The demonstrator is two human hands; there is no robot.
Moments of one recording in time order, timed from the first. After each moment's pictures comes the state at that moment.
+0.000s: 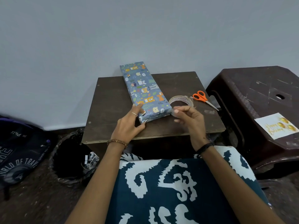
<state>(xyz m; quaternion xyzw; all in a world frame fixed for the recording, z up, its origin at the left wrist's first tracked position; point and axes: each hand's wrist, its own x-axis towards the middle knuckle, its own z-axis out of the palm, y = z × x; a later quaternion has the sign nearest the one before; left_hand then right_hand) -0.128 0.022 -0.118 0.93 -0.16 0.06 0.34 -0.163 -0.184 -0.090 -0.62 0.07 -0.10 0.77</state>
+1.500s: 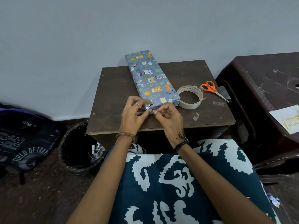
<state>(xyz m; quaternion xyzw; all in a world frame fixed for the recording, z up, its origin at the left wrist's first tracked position) -0.135 0.009 -0.118 0.86 -0.14 0.19 0.45 -0.161 -0.119 -0.122 -0.69 0.03 -0.13 0.72</state>
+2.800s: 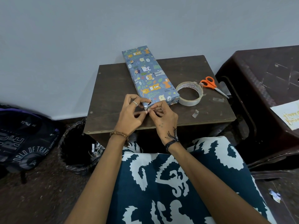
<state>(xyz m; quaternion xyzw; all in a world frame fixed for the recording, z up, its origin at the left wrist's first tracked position) -0.137 0.015 -0.114 0.85 -0.16 0.08 0.50 -0.154 -0.105 -0.134 -0.75 0.04 -0.16 0.64</state>
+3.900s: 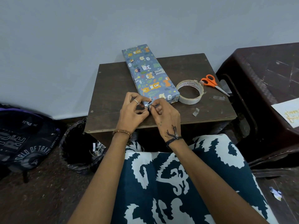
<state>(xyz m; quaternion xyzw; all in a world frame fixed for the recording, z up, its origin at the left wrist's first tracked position) -0.134 0.012 -0.118 0.85 -0.15 0.13 0.48 -0.157 -0.111 -0.129 -0.87 0.00 -0.24 0.42</state>
